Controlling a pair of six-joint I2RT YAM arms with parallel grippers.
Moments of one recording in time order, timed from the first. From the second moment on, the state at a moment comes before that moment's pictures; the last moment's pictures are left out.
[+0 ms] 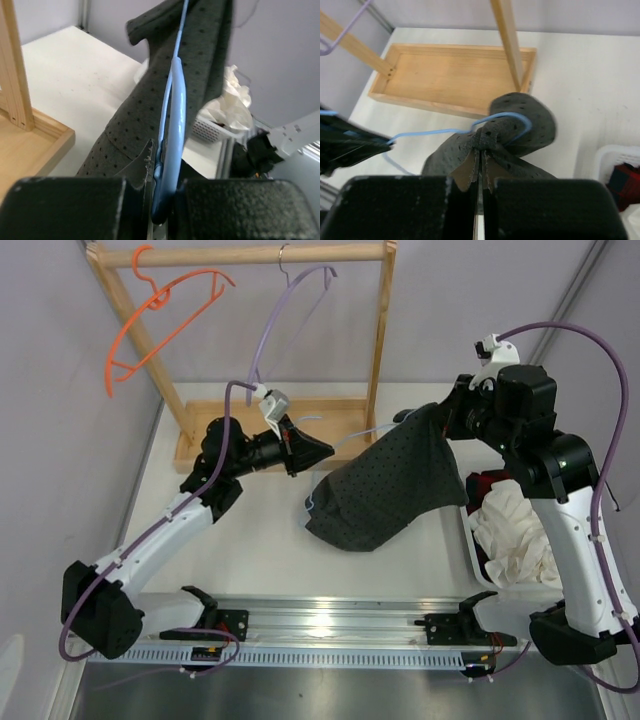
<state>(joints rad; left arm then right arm) -0.51 1.20 0.95 0.28 0.67 -0.37 0.40 1.21 1.78 -0.91 -0.02 0.28</state>
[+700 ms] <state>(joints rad) -0.44 1.11 1.21 -0.12 0.75 -0.33 0.19 1.27 1.62 -0.87 -0.04 0.26</state>
